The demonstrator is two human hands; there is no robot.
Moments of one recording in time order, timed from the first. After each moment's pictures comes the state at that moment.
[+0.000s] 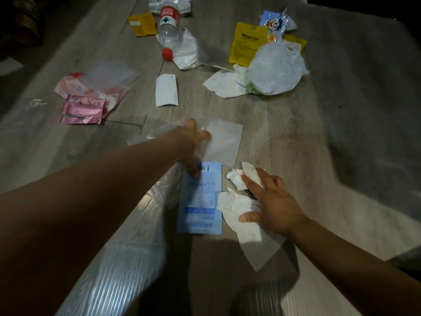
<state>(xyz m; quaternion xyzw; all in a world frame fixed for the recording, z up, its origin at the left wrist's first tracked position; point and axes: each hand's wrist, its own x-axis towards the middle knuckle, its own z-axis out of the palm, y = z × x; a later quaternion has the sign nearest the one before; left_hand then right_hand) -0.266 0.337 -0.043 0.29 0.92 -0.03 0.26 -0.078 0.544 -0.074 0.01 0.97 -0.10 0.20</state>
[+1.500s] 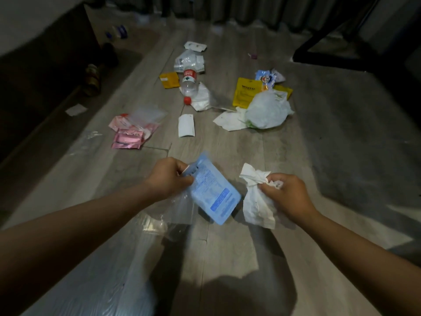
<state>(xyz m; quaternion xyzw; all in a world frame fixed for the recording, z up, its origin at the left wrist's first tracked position) -0.150 0.250 0.049 0.12 0.90 0.39 0.15 -0.054 0.522 0.052 0.13 0.91 -0.39 -0.01</state>
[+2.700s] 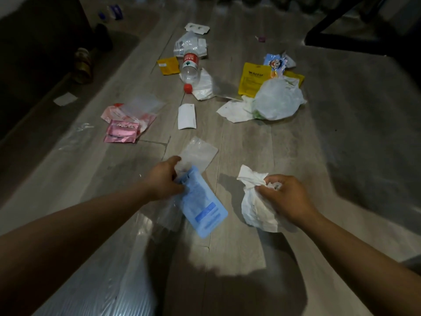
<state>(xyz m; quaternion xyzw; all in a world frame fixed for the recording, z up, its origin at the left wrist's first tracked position) -0.185 0.239 -0.008 0.11 0.93 0.29 0.21 -0.082 0.524 0.006 0.12 0.89 -0.44 0.00</state>
